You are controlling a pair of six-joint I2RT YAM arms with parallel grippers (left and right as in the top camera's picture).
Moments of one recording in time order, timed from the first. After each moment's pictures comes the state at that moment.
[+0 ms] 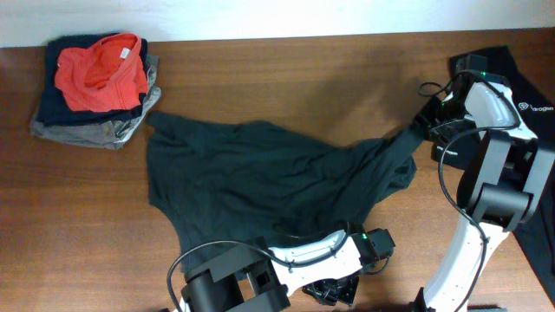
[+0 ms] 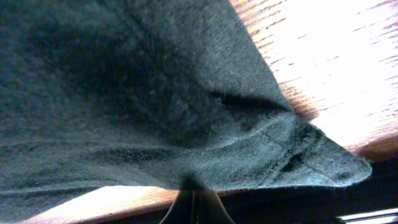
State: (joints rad) left arm -1.23 2.09 1.38 -1.08 0.28 -0.76; right arm -0.29 2.28 1.78 -0.94 -0.19 0.48
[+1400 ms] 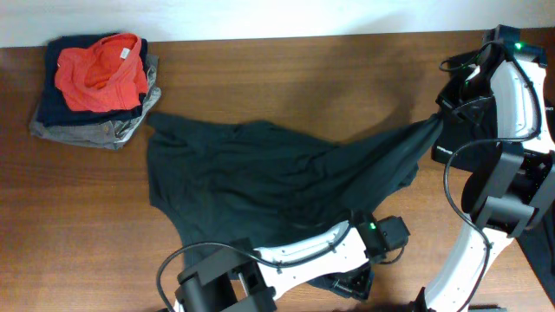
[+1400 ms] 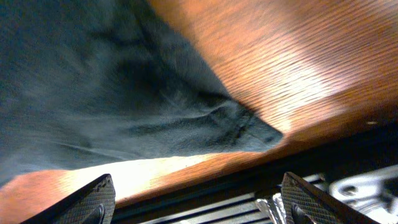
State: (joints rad) left arm -1.22 2.05 1.51 -1.16 0.19 -0.75; right arm -0.31 2.23 2.06 -1.28 -0.15 0.42
